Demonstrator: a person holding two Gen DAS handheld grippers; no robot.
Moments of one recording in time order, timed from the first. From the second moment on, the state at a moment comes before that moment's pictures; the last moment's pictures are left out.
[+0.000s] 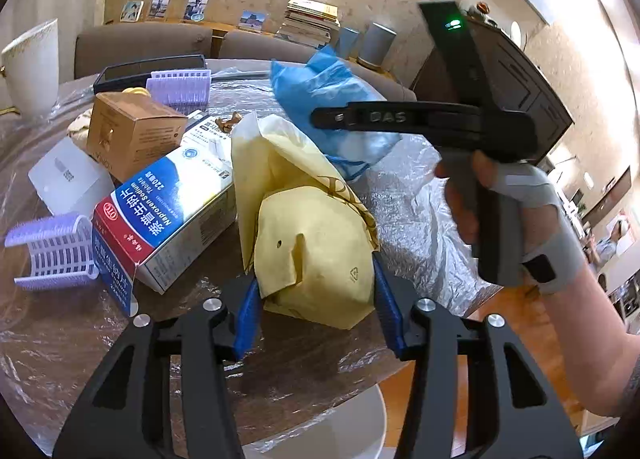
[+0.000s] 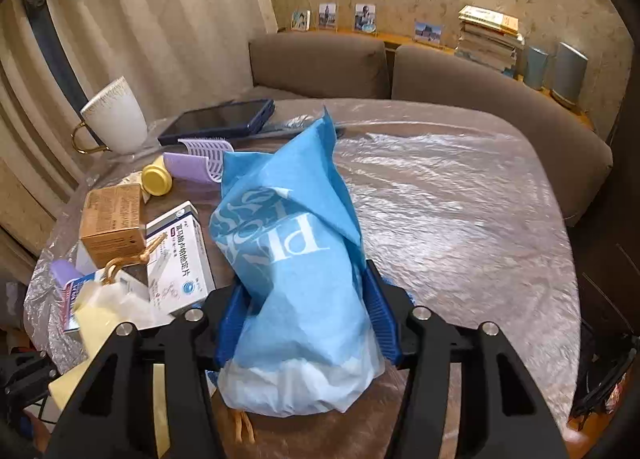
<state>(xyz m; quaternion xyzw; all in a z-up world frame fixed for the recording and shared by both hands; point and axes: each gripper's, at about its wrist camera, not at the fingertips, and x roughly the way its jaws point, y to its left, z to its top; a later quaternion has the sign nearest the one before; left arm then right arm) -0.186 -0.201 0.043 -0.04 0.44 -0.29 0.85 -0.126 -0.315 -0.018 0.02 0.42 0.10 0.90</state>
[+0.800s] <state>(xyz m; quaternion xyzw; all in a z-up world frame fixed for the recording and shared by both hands) -0.243 -0.212 0.065 0.11 0.38 -0.23 0.89 -0.269 -0.318 0.004 0.02 0.39 0.07 0.92</state>
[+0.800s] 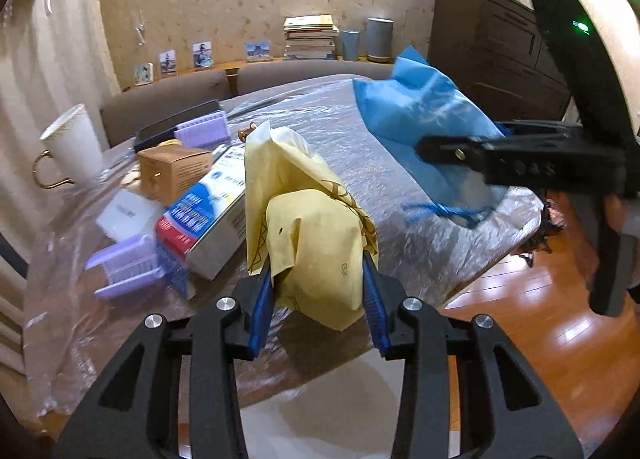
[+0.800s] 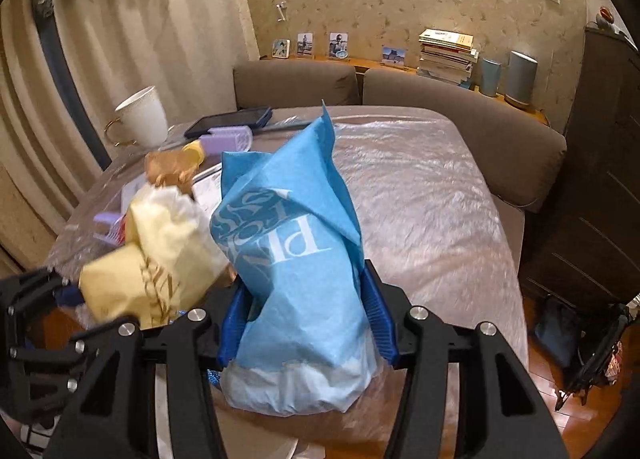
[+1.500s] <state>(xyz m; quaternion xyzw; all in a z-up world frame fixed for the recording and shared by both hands) -0.316 -0.152 0.060 0.10 0.42 -0.18 0.89 -0.351 -0.257 -0.024 0.00 0.44 0.14 0.89</state>
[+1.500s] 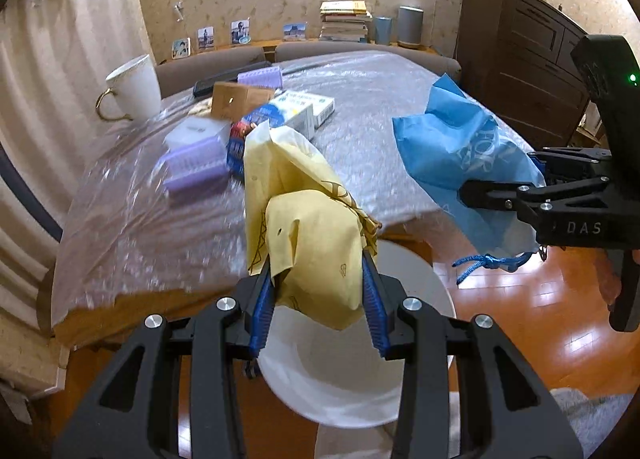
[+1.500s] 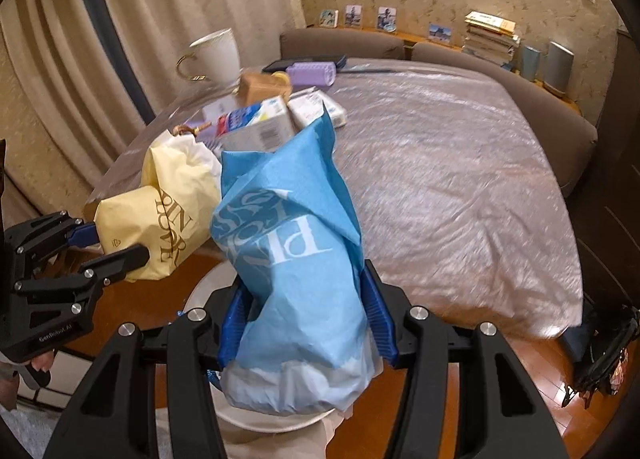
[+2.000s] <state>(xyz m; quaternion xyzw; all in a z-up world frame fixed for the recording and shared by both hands) -0.354 -0.134 0.055 0.06 0.44 -0.20 0.87 -0.376 -0.239 -0.050 -0.01 0.48 0.18 0.86</state>
